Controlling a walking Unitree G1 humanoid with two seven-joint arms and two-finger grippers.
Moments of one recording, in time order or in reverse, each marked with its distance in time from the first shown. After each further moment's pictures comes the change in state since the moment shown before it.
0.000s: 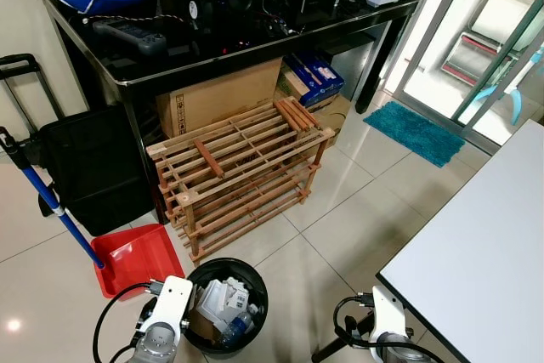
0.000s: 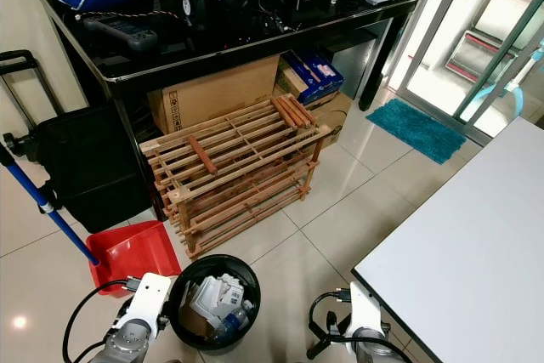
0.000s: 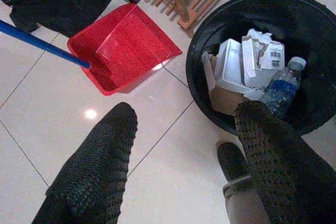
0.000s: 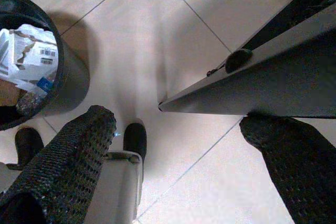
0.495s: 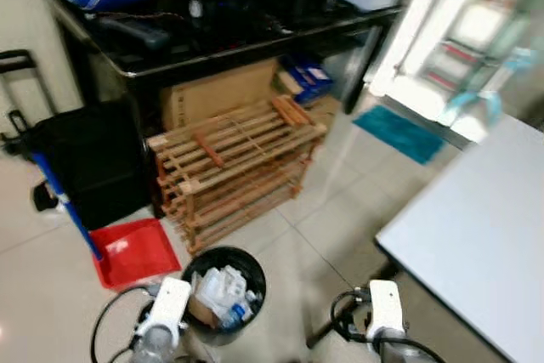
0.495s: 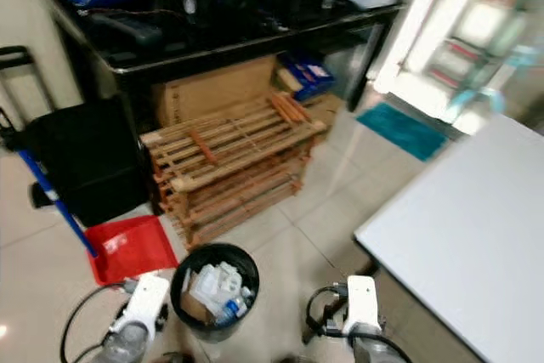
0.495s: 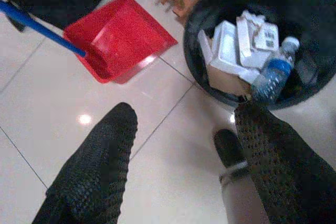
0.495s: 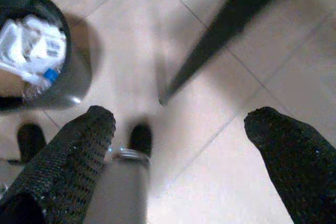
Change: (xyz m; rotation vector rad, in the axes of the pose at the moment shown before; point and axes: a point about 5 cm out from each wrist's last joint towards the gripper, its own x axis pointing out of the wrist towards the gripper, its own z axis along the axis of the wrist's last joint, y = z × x) left arm 0.001 0.002 0.001 -0.005 -0.004 0.007; right arm 0.000 0.004 -0.002 0.008 -0.005 0.013
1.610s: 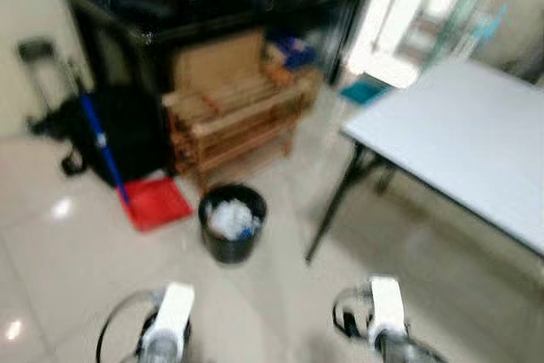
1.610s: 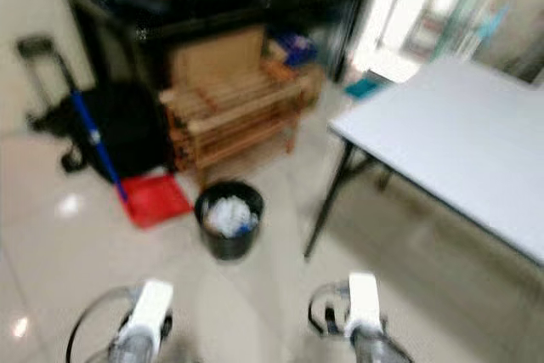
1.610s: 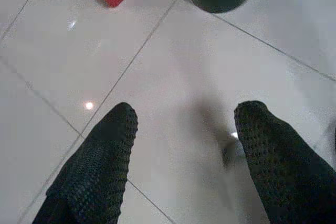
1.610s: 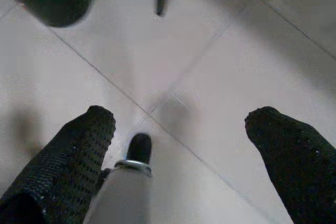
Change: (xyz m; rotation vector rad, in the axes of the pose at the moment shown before) left arm -0.004 -0.010 -0.009 -0.010 0.031 -0.012; right arm 0.001 -0.002 0.012 -0.010 -0.039 0.001
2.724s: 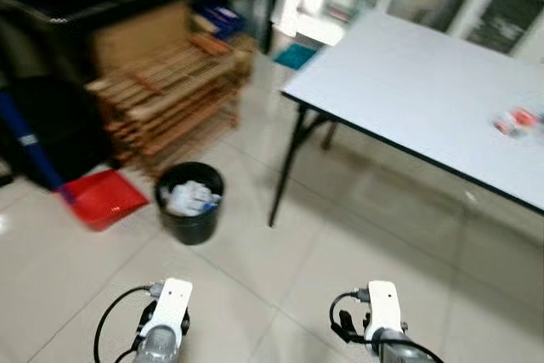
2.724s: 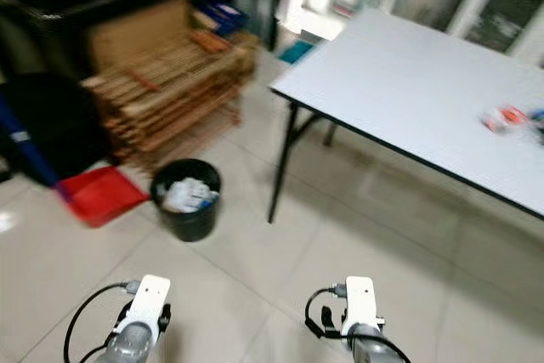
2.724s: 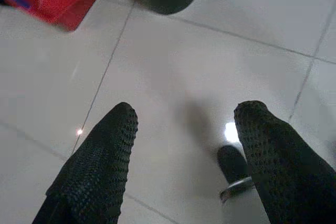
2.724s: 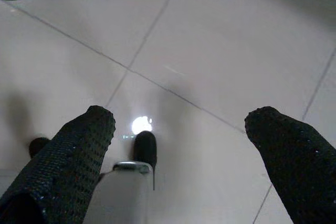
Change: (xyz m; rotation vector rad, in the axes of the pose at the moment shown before) left arm 0.001 0.003 0.005 -0.001 -0.020 0.009; right arm 0.000 0.005 -0.004 0.003 0.014 0.025
